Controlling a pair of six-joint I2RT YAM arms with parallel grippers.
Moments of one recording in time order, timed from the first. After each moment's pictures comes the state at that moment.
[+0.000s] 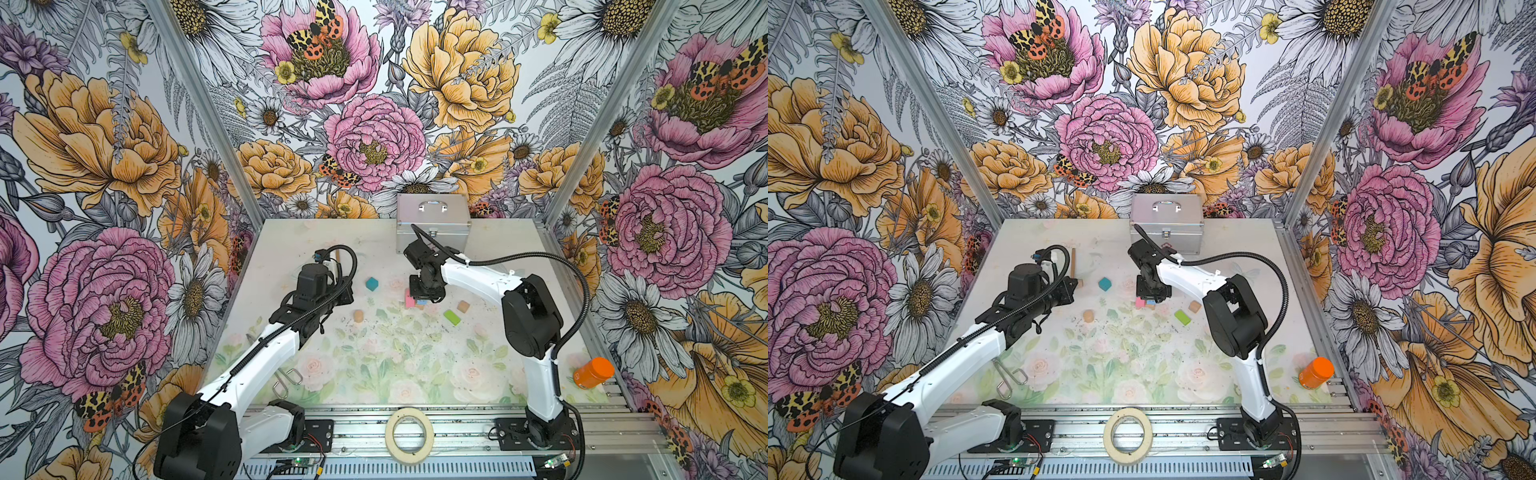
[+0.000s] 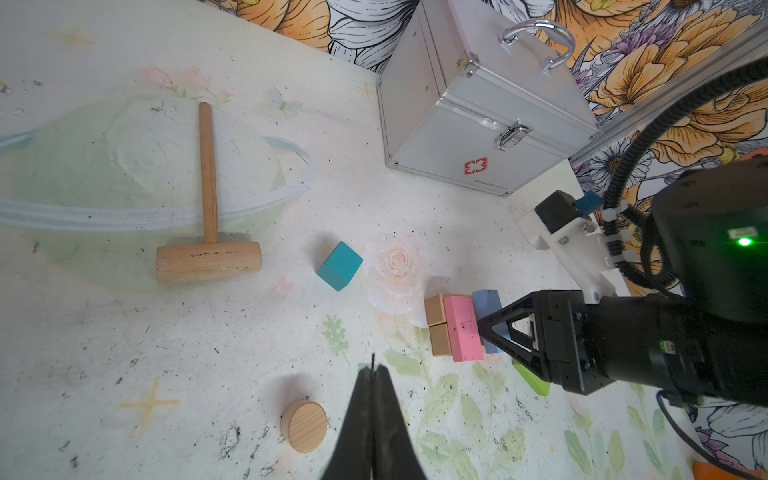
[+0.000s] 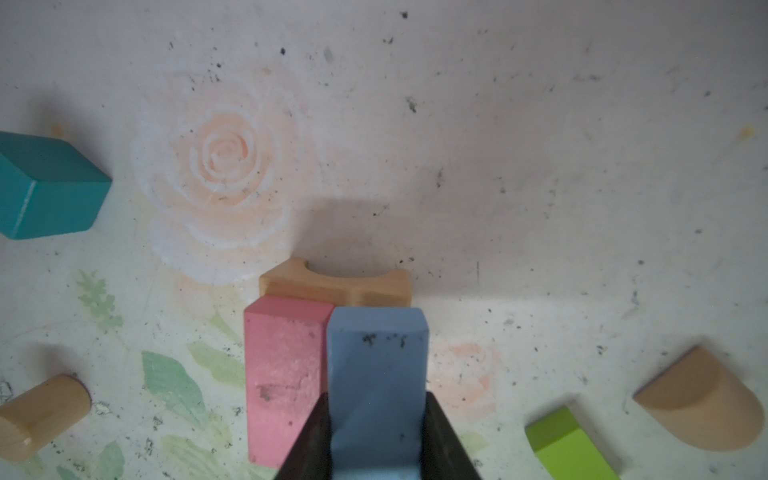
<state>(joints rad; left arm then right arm) -0.32 1.14 0.72 -0.13 0.10 -0.48 0.63 2.08 1.67 -0.91 0.02 0.62</state>
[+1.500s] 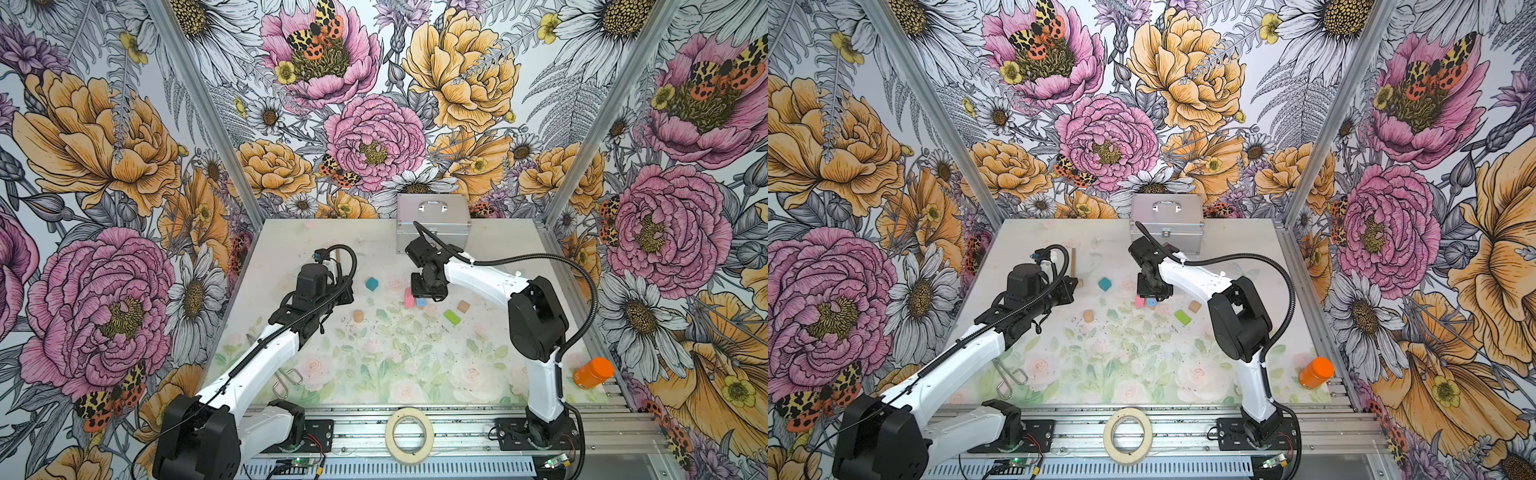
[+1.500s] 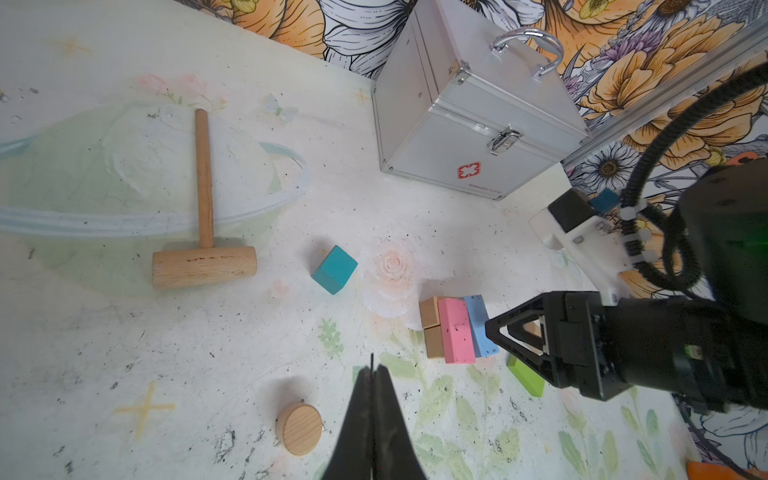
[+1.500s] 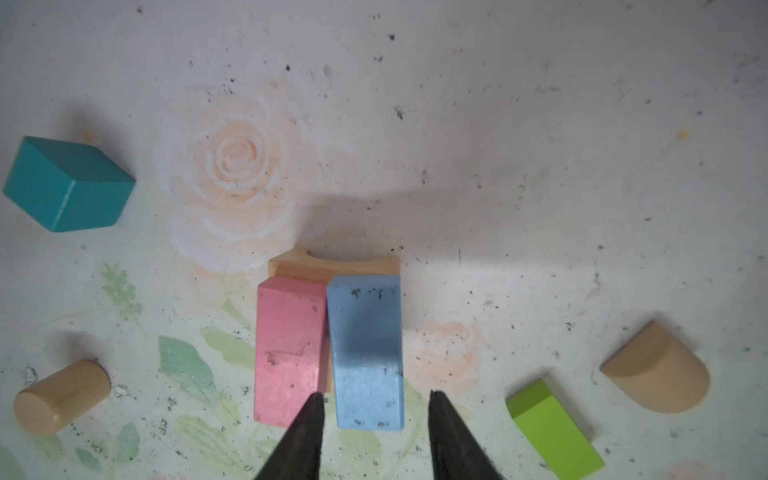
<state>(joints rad) -0.33 1.13 0.73 -0.12 0.11 -0.48 0.63 2.02 1.67 -0.94 0.04 0.62</state>
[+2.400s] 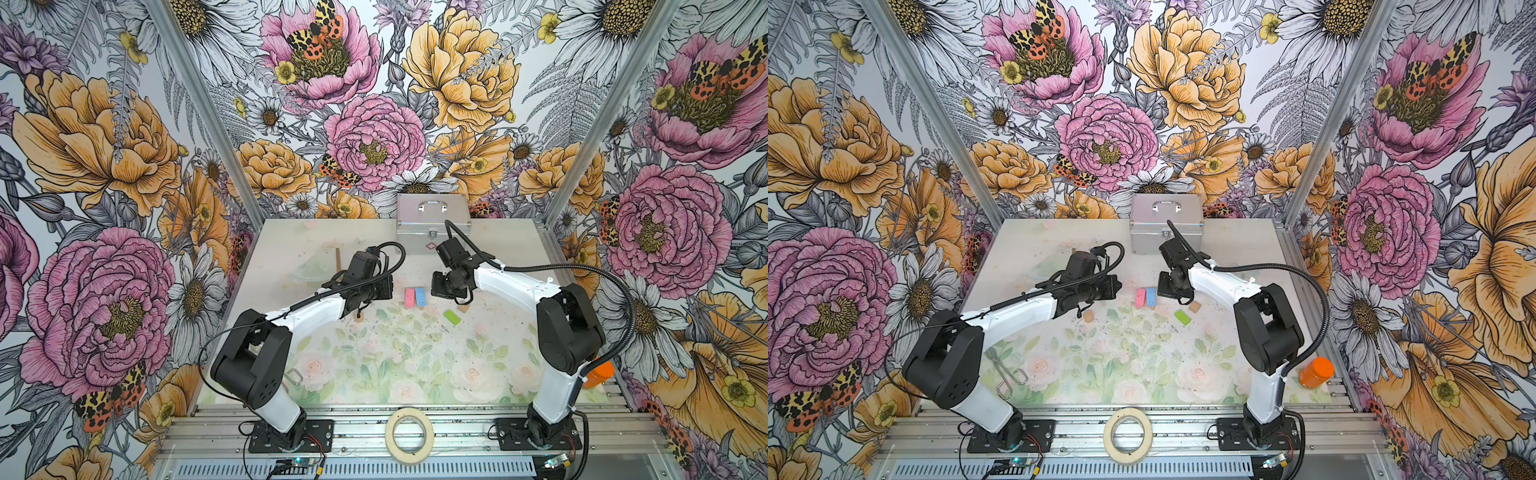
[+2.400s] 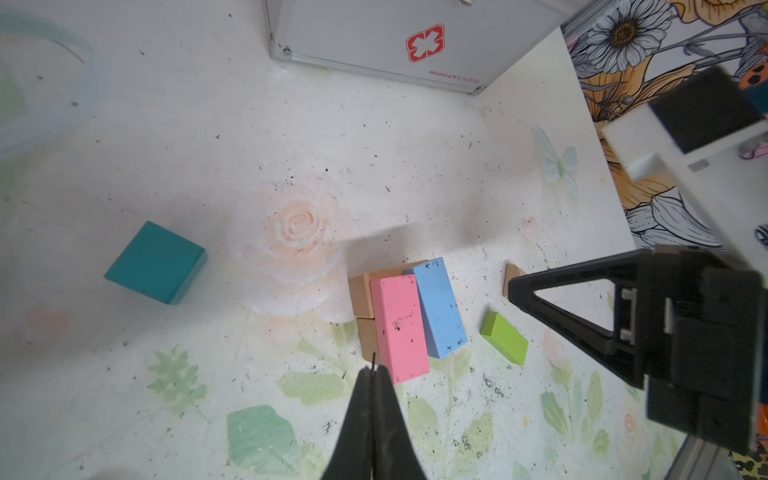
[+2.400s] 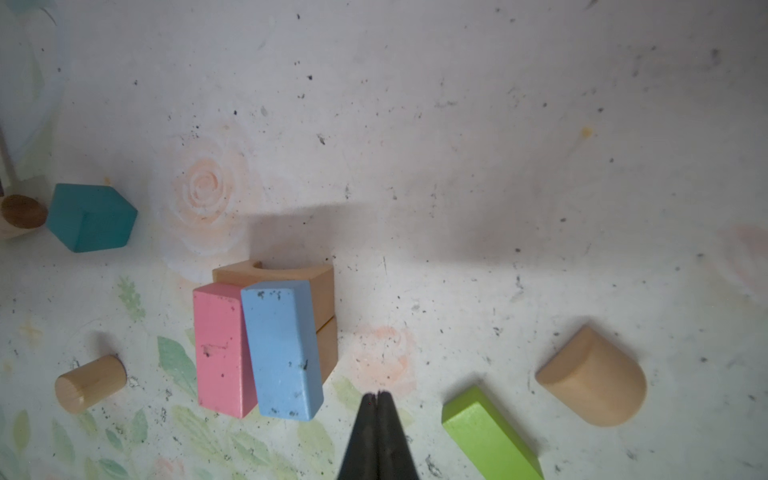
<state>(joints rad) -0.53 1.62 1.00 -0.11 0.17 -0.51 0.49 1.84 1.36 -0.69 -0.10 0.58</state>
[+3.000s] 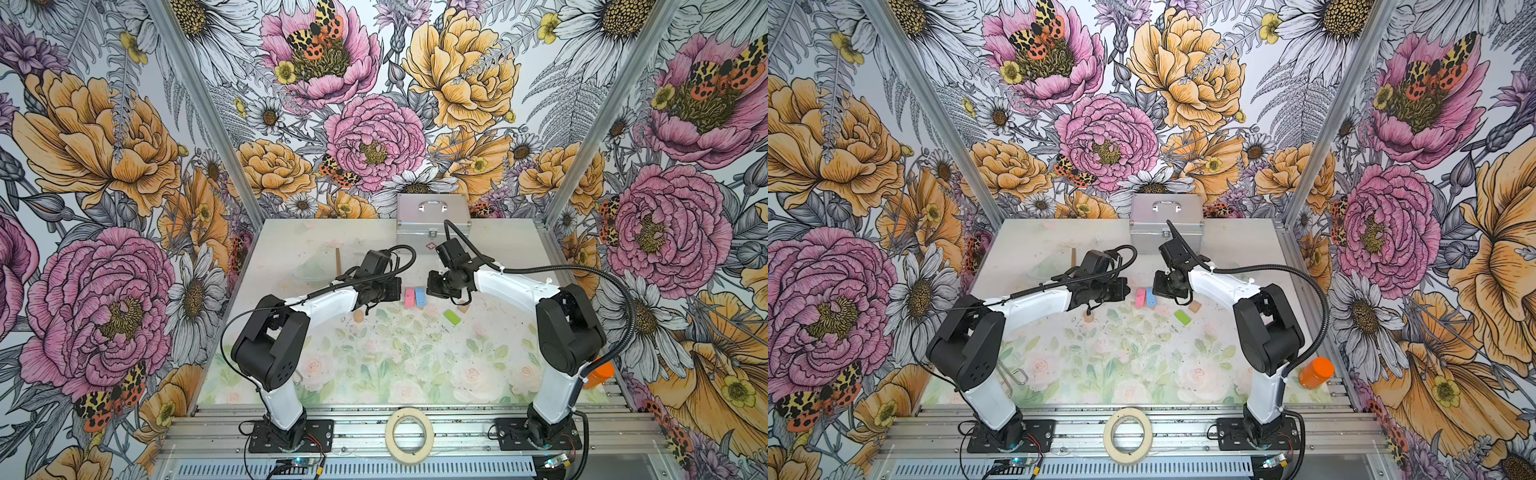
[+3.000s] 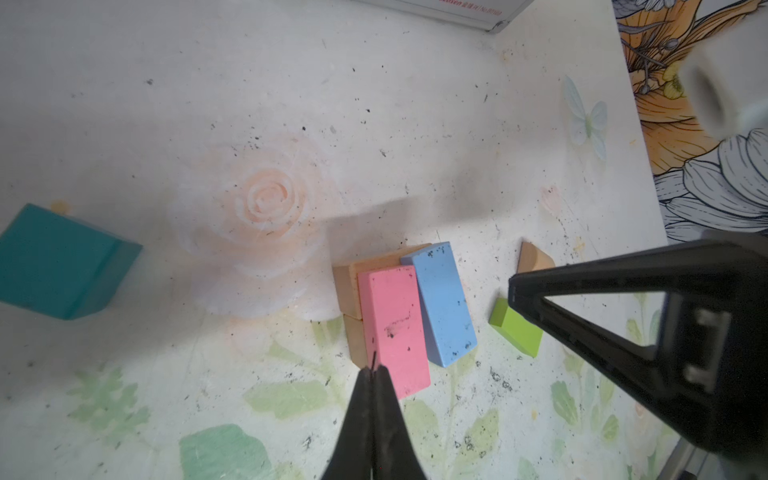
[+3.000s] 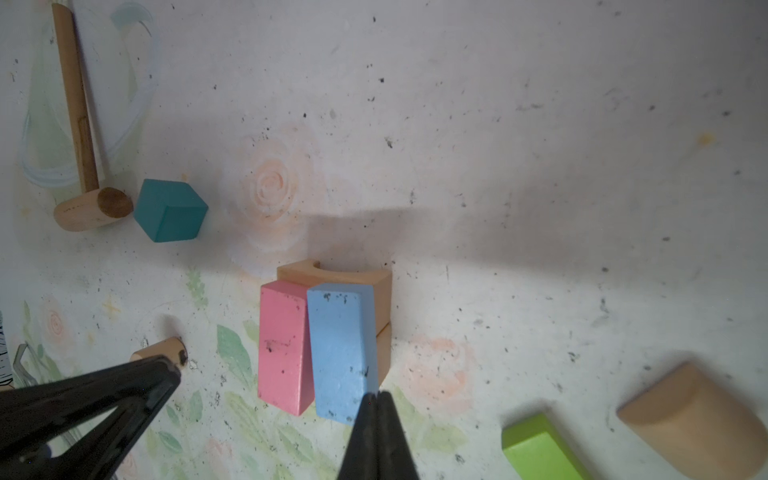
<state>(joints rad) -0.56 1.75 1.11 -0.19 0.20 -0.51 0.49 1.84 1.33 -0.59 -0.20 0.60</state>
